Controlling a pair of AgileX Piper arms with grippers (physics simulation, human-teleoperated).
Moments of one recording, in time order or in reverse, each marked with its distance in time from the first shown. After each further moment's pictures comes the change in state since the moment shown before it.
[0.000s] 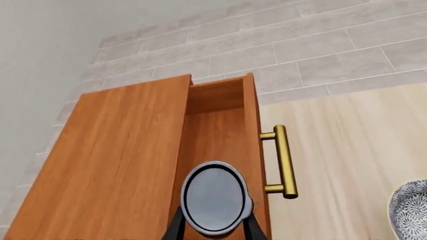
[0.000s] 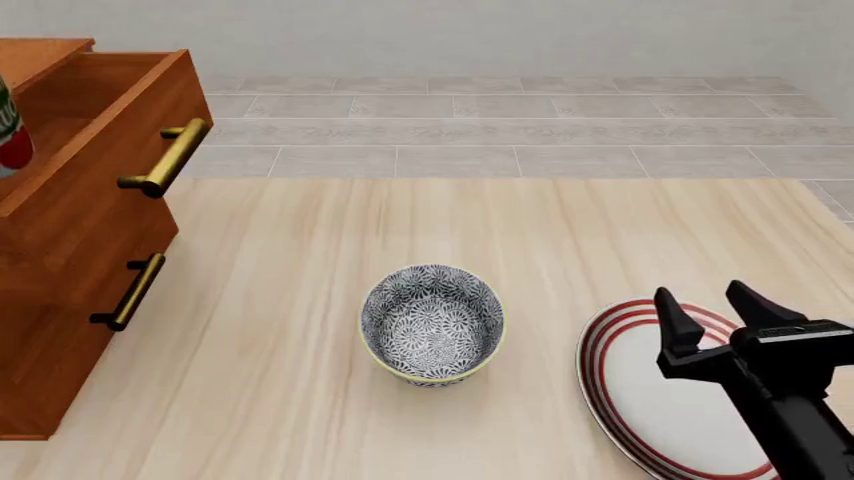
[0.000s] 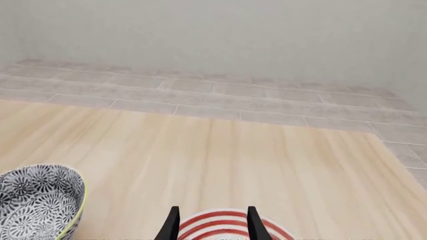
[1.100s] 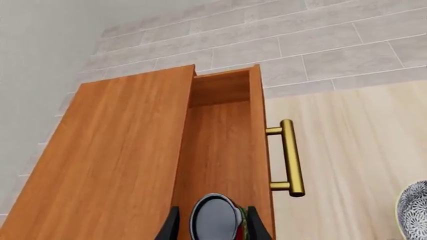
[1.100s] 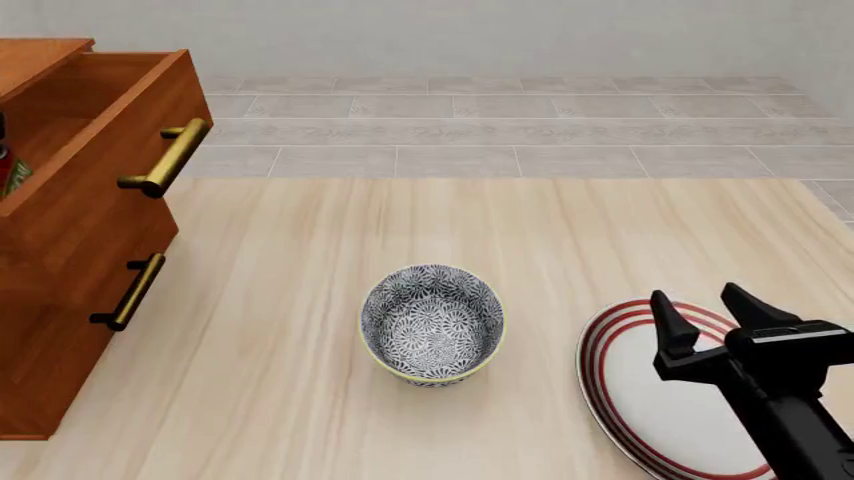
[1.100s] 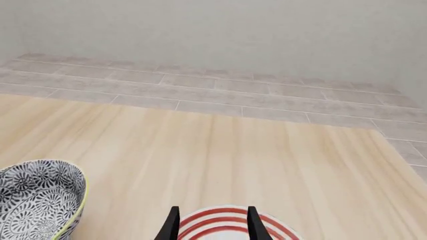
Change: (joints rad) left arm 0.026 0.006 0.040 -0.023 -0.004; right arm 0.007 0.021 -0.002 0.000 -0.002
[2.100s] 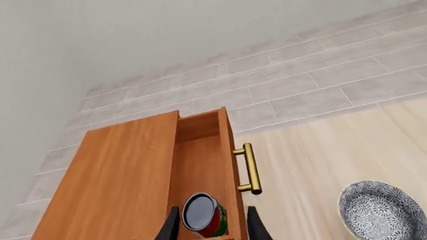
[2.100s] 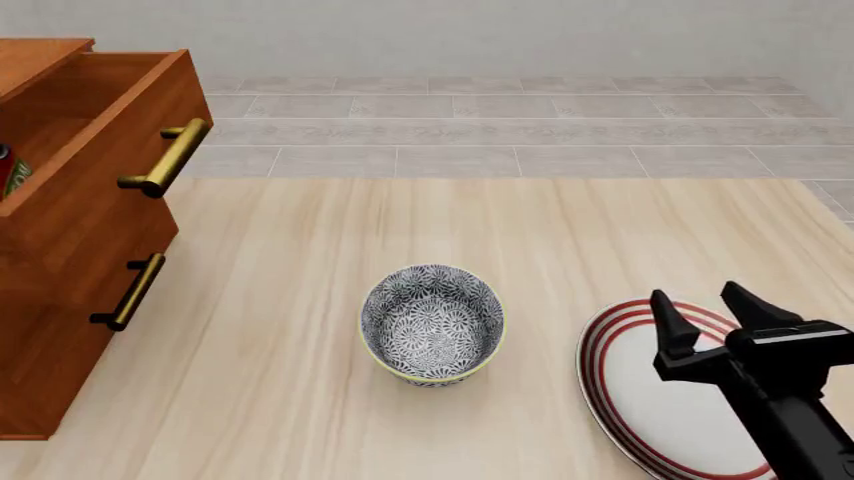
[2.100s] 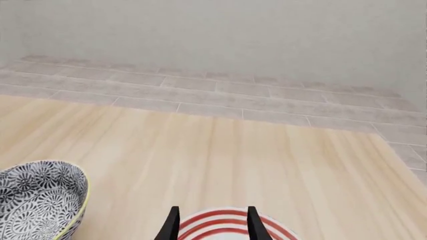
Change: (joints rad) left arm -0.165 -0.163 -0.256 0.238 -0.026; right arm 0.006 -0.013 0.002 0.000 -0.005
